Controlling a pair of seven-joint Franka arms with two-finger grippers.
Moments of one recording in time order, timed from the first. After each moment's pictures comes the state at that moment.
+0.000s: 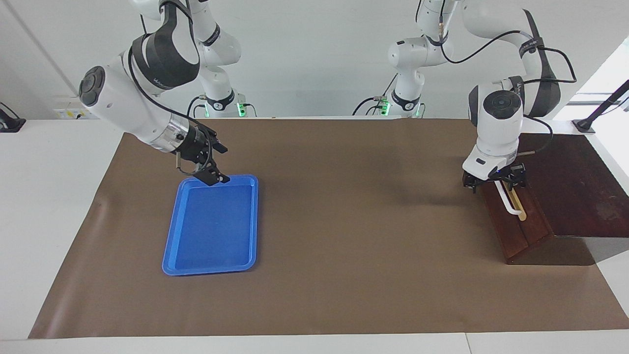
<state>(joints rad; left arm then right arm) 0.08 0.10 -0.14 -2.00 0.47 2.14 -0.05 0.04 0.19 0.01 -1.64 0.53 1.68 1.41</state>
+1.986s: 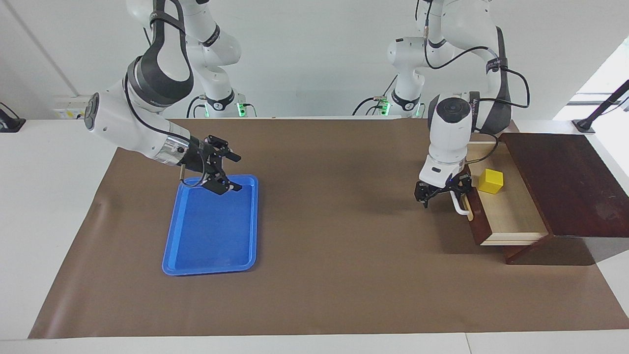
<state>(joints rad) -0.11 0.15 -0.15 -2.02 0.35 2.26 -0.44 0.02 0.19 0.02 -1.73 0.71 1.76 1.31</state>
